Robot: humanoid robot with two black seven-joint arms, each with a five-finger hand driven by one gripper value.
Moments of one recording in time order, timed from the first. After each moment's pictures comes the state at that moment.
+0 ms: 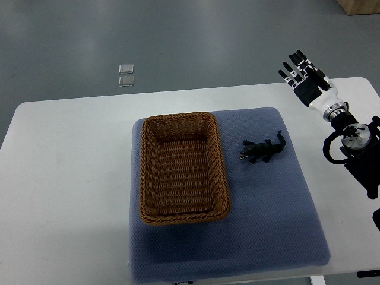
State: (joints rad) left arm 0.00 0.00 -0.05 -0.13 0.06 0.02 -0.03; right arm 0.88 -0.15 0.58 0.15 0.47 0.61 0.13
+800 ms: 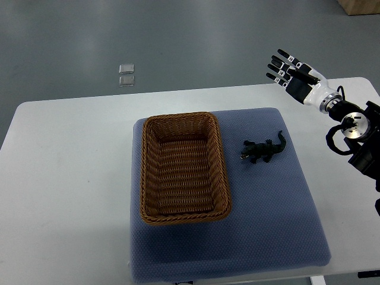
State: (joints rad) left arm 0.00 0.00 -0.04 -0.13 0.06 0.02 -0.03; right arm 0.97 -0.19 0.55 0.16 0.09 0.61 0.11
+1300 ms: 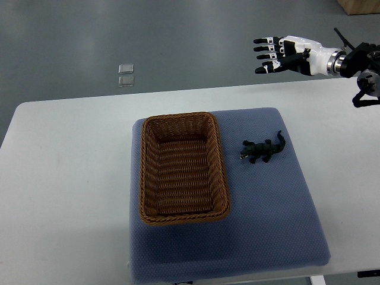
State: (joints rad) left arm 0.00 0.00 -0.04 -0.15 0.06 0.01 -0.03; right arm 1.13 -0.39 0.44 0.49 -0.64 0.61 0.12
